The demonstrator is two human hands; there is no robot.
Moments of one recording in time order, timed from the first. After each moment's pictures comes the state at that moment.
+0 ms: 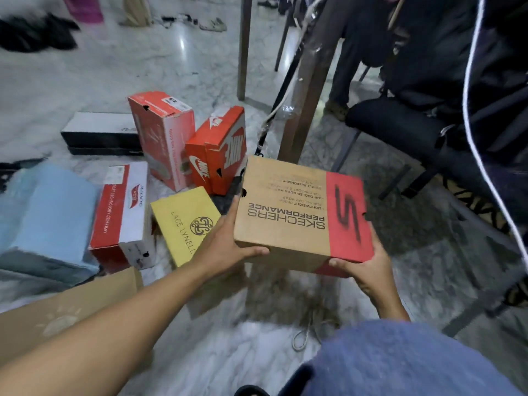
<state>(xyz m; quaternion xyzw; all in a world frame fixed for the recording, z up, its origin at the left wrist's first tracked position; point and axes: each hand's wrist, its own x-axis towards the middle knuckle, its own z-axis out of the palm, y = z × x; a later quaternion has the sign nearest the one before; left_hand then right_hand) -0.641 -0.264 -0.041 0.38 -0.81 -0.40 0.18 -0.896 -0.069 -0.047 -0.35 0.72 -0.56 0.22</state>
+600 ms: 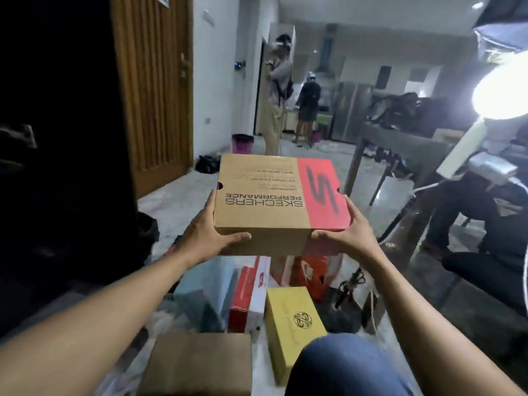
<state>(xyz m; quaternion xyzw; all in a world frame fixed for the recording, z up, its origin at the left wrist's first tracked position) -0.347 -0.265 0.201 0.51 -0.71 -0.24 0.43 -0.676 -0.240 0.223 -0.64 0.56 -0.49 0.19</state>
